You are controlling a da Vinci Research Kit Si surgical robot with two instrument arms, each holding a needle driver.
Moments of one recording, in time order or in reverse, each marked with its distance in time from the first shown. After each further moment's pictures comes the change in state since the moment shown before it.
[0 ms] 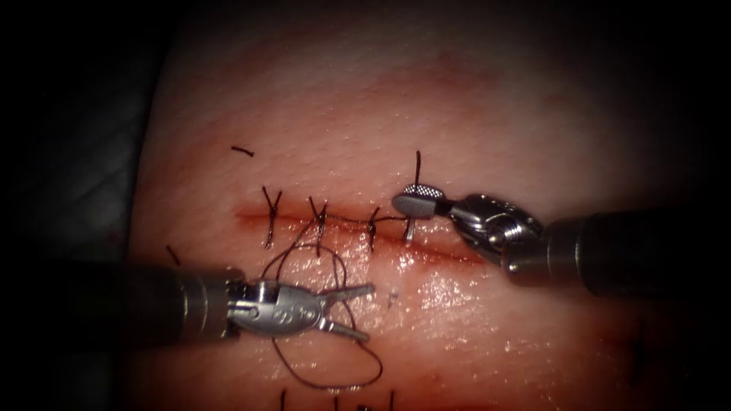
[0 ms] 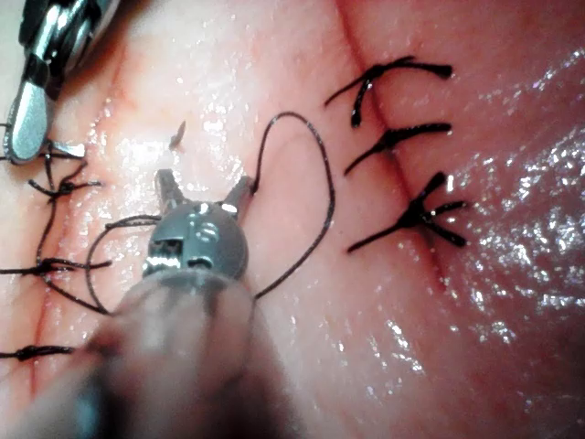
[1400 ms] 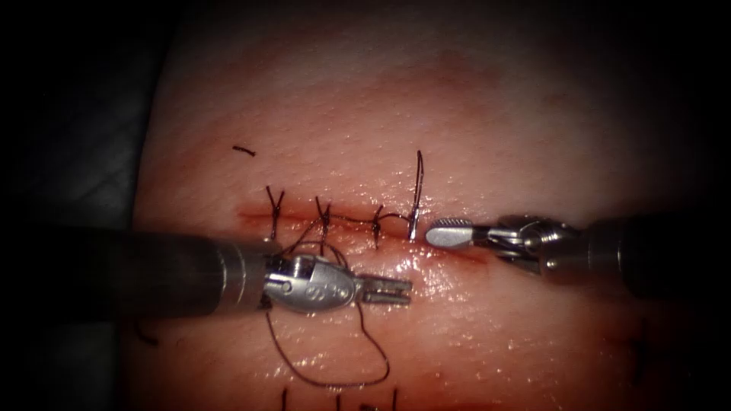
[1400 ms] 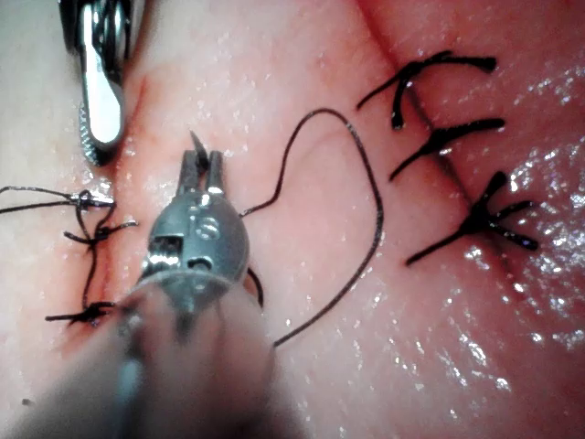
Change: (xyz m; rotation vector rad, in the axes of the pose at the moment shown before) right arm -0.002 0.002 -0.005 0.230 -0.179 0.261; left arm 0.001 -0.005 0.004 -0.125 0.175 0.054
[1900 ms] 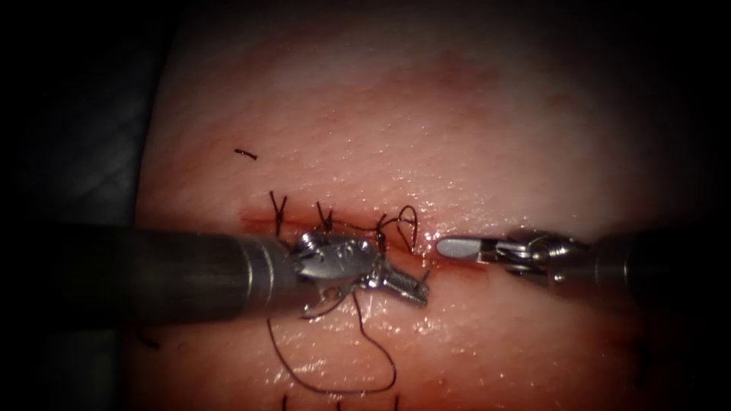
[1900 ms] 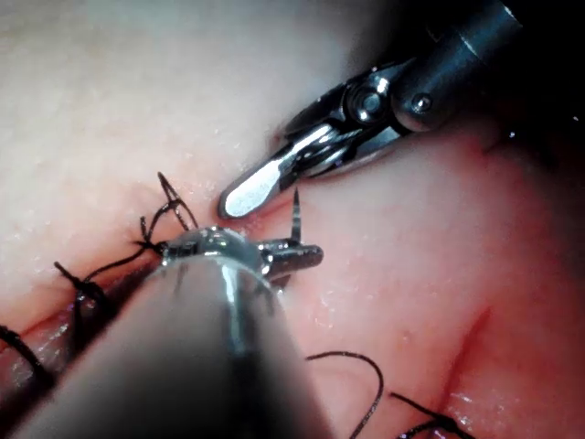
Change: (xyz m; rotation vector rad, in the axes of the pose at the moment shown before) right arm -0.002 0.002 -0.001 -0.009 0.032 0.039; left arm 0.005 -0.001 0.000 -0.240 0.090 -1.011
